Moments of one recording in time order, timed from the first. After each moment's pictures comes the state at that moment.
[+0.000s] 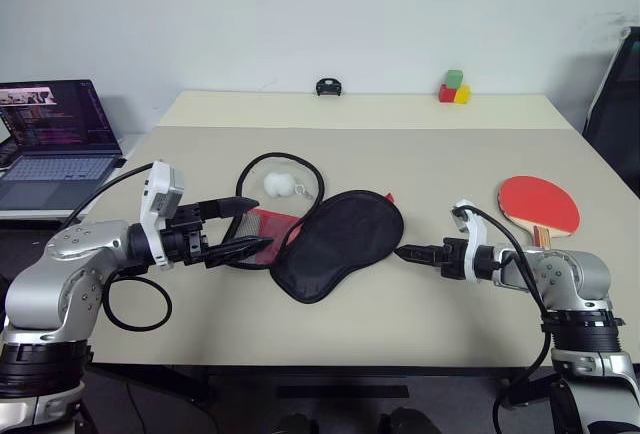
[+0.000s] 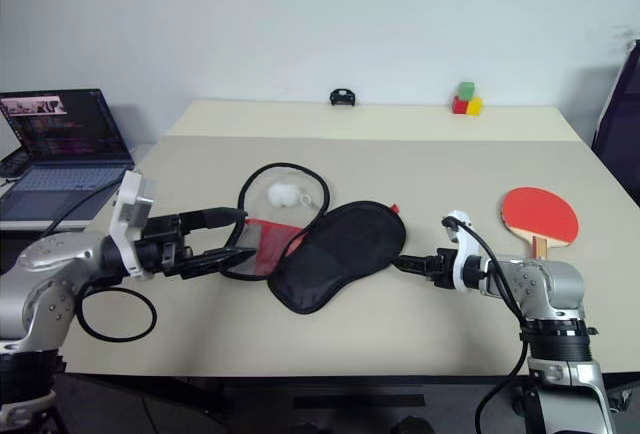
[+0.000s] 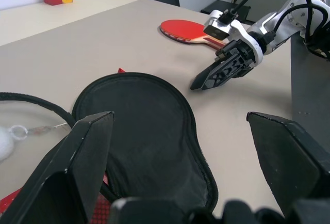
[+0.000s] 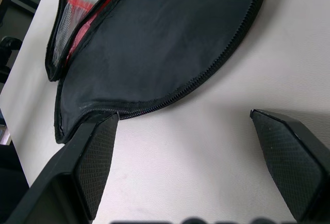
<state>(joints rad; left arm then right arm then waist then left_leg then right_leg) -0.36 0.84 0.25 -0.12 -0.68 0.59 -1.19 -0.55 -0.45 -0.15 0.05 0.68 1.27 0.54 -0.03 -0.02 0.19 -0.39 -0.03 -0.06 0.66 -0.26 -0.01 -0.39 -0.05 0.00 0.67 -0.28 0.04</state>
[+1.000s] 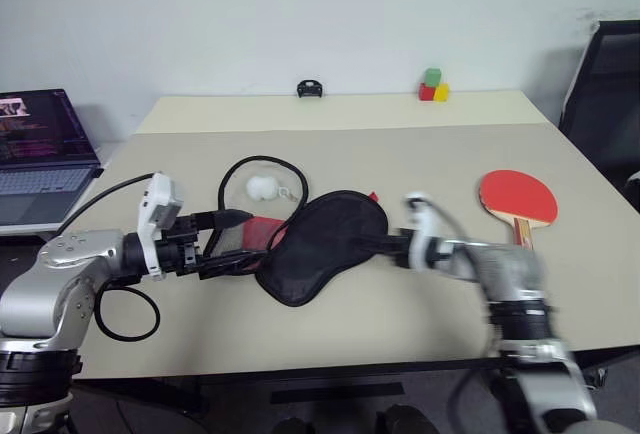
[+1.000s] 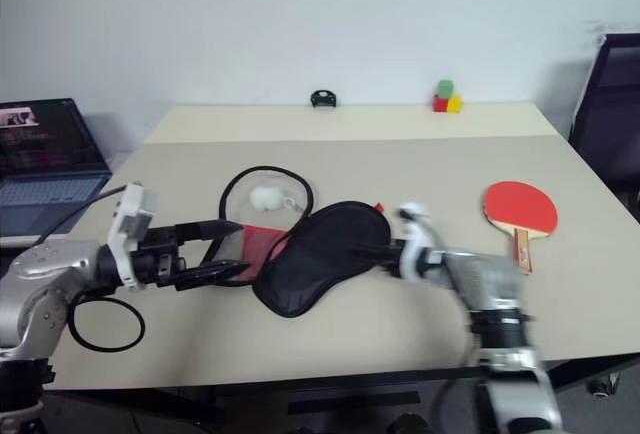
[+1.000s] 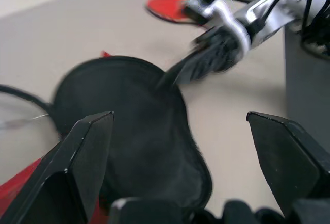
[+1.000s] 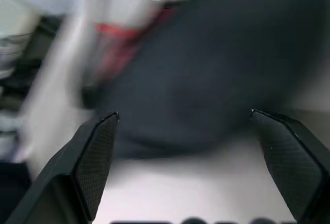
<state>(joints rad) -0.30 0.88 0.23 -0.13 -0.65 0.56 -1.22 -0.69 -0.03 0.04 0.14 0.60 1.12 0.45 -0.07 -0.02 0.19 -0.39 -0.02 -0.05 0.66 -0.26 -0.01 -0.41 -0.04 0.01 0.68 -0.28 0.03</state>
